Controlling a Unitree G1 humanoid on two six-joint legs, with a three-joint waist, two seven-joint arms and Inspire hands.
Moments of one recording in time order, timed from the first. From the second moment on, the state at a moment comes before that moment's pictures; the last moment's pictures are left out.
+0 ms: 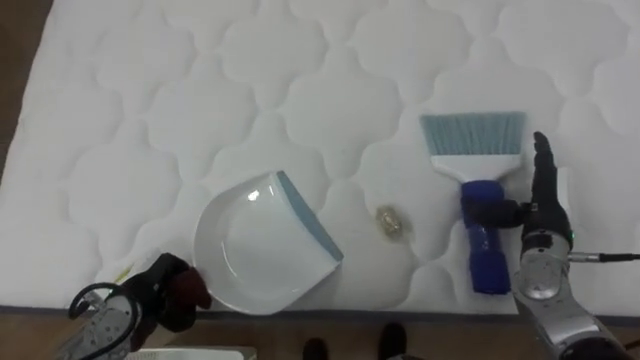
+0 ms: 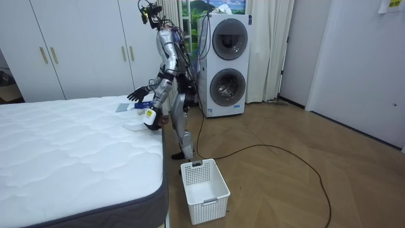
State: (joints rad) left arm -0.17 0.46 -0.24 0.92 0.41 -0.12 -0.01; right arm -0.29 -0.39 0.28 0.90 0.06 -0.31 -0.56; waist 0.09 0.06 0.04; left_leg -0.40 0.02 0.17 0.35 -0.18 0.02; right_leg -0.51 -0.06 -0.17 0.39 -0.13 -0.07
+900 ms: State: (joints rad) left arm -0.14 0.43 -0.30 0.83 0.48 -0.07 0.08; right arm -0.30 -0.37 0.29 1.05 0.05 -0.27 -0.49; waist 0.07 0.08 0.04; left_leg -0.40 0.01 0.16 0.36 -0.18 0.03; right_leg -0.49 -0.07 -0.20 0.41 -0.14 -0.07
